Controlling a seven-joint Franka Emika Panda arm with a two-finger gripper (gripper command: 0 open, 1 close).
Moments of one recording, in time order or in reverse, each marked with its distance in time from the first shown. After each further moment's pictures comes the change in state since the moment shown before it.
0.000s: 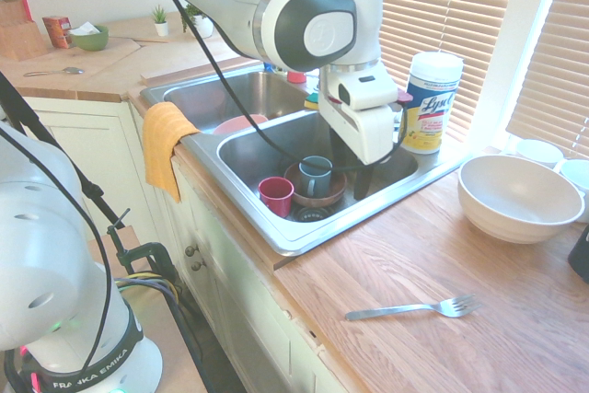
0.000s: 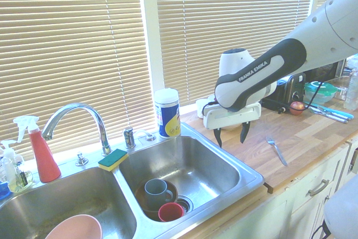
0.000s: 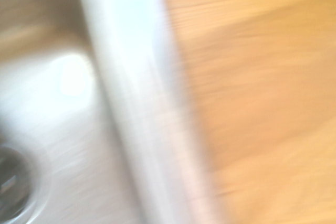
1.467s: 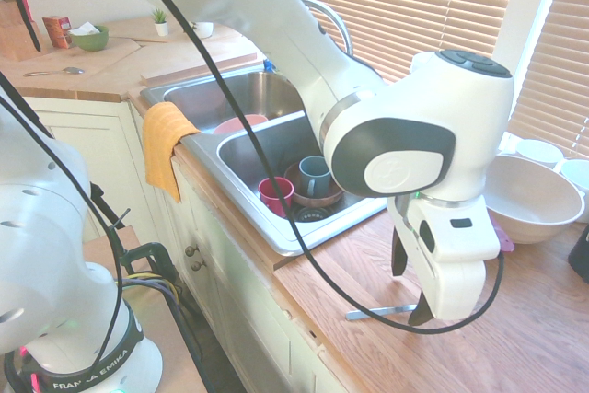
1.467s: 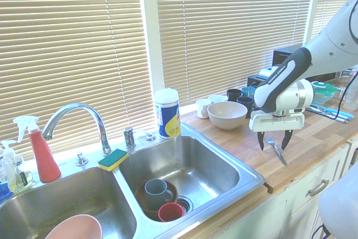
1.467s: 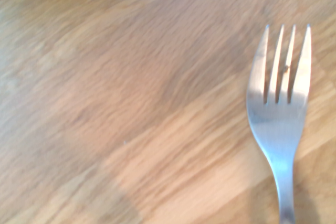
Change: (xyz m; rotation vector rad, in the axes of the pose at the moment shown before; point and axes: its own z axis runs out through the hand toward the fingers) arm 0.129 0.082 0.087 -0.011 -0.078 0.098
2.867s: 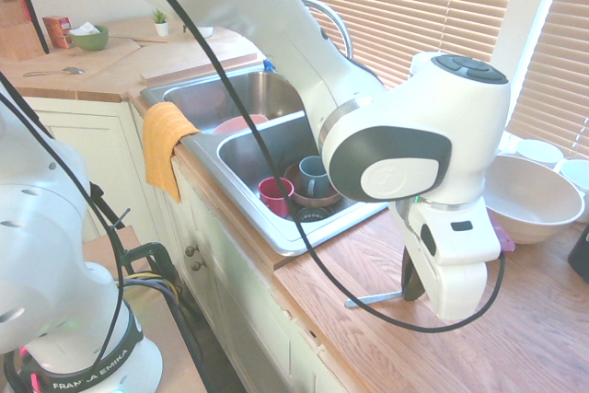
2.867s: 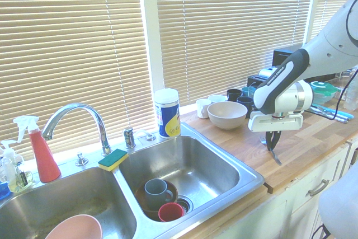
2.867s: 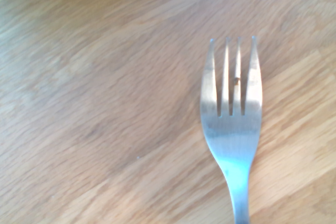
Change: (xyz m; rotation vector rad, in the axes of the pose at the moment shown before) arm 0.000 -0.002 0.005 0.028 0.001 -0.017
